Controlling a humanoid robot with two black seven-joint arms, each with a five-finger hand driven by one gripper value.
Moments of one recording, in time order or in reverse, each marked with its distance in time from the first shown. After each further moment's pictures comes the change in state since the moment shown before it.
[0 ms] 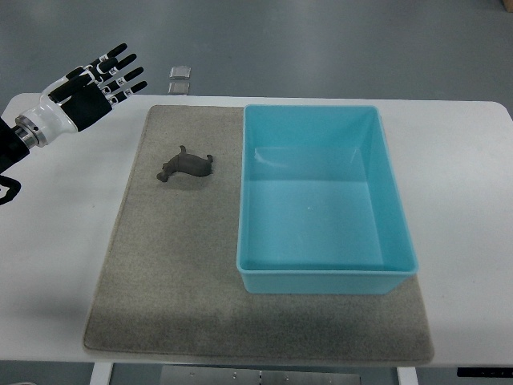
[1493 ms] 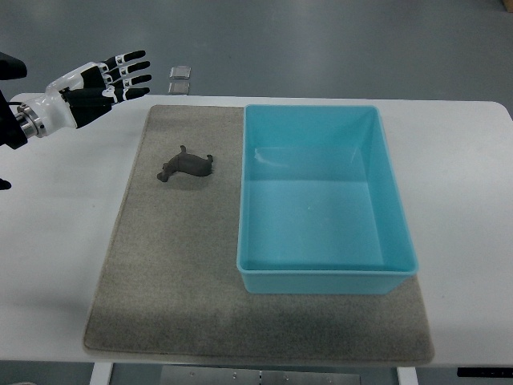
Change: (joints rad) left arm -0.074 -0.004 -0.015 0.037 0.703 0.000 -0.222; right arm 0.000 0.000 0.000 0.000 0.000 0.000 0.000
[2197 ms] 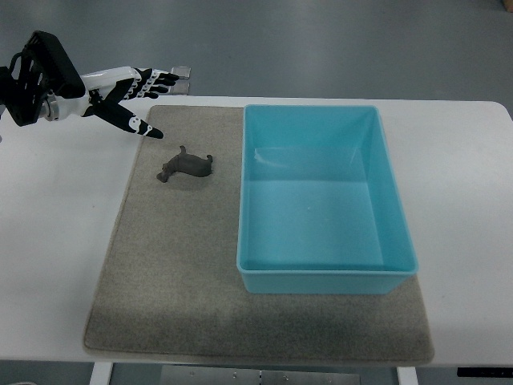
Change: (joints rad) left arm -0.090 0.047 0.015 -0.163 0.694 0.115 -0.050; right arm 0.000 0.000 0.000 0.000 0.001 0.000 0.000
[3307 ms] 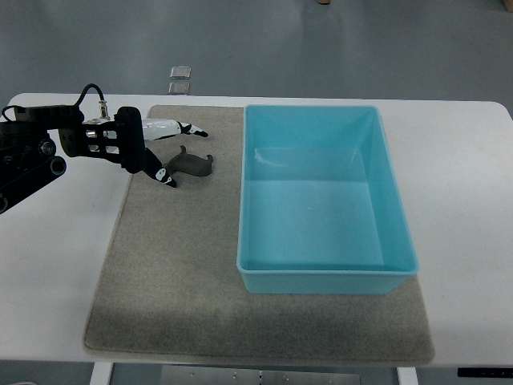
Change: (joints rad) left arm -0.032 -0.104 0.234 -0.040 0.404 0.235 0.005; right arm 0.000 0.000 0.000 0.000 0.000 0.000 0.000
